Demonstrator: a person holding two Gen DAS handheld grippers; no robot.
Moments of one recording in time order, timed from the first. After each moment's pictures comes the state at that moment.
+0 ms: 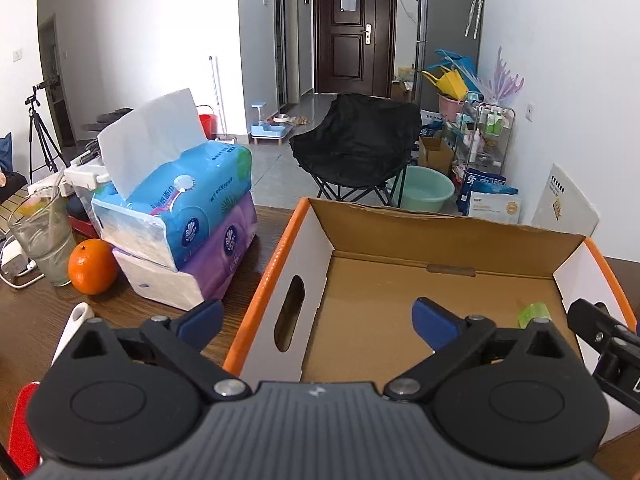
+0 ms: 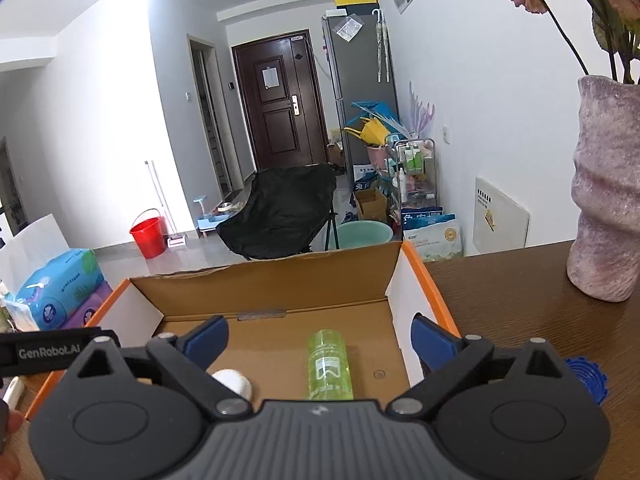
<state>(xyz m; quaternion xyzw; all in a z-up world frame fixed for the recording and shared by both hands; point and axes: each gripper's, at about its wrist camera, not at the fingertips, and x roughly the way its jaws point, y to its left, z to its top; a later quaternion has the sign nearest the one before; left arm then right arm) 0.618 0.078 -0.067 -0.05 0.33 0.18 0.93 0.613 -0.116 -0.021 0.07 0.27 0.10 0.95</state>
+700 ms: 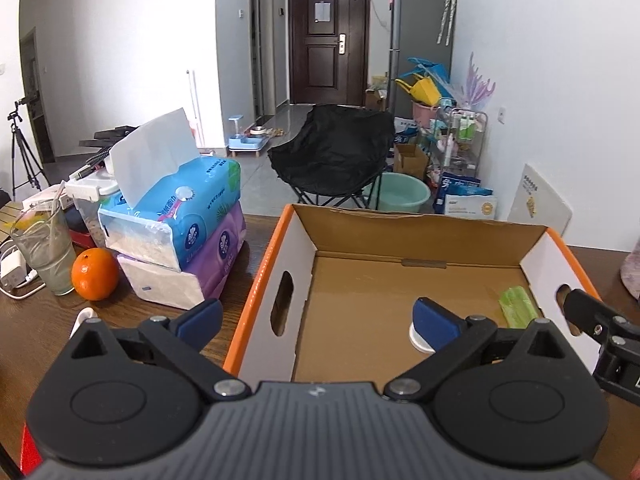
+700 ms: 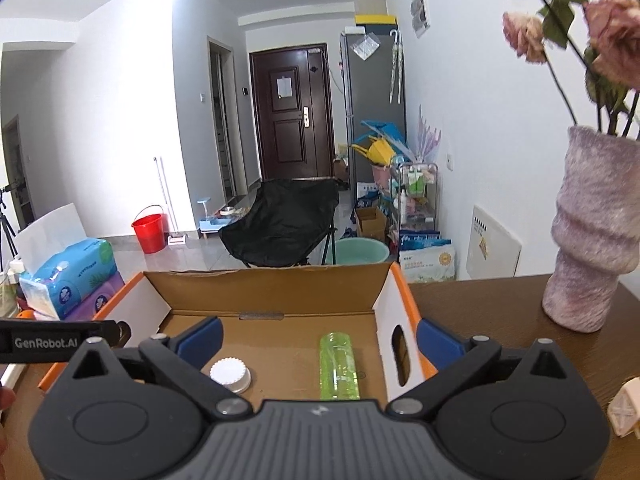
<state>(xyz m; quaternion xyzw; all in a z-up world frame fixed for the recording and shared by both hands) 0.581 0.069 -0.050 -0.04 0.31 0.14 0.94 0.573 -0.122 0.006 0.03 0.24 0.11 0.96</state>
